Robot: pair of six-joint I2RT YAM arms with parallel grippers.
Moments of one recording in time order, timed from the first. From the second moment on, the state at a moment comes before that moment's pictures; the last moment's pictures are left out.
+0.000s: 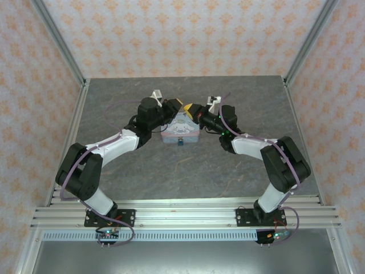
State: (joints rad) left arm -0.45 1.59 0.98 0.38 0.20 -1.27; right arm 0.49 1.67 0.84 0.80 -0.48 1.41
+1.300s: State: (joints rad) left arm -0.48 1.58 0.93 0.42 0.12 -1.36; right arm 0.48 1.66 0.82 0.81 -0.46 1.43
